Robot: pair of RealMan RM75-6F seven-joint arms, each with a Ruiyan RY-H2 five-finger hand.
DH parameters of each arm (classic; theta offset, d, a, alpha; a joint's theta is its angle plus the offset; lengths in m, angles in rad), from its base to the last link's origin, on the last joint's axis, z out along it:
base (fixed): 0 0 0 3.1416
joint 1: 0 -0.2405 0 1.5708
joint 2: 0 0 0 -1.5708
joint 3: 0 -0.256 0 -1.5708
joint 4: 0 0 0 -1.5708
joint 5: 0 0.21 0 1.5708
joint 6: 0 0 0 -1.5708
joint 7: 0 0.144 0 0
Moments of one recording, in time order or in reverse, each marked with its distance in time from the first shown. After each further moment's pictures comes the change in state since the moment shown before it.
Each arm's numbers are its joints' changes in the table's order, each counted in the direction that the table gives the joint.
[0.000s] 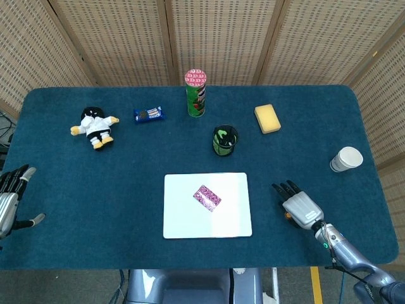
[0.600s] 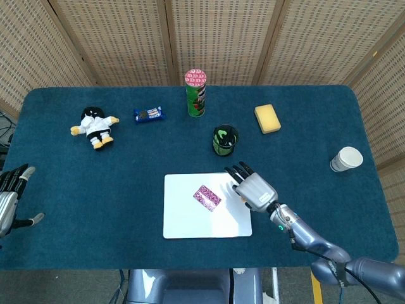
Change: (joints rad) left arm 0.008 0.003 0.005 -0.007 -0.016 0.020 -0.011; right arm -0.212 -0.031 -0.230 0.317 0.261 0.187 -0.397
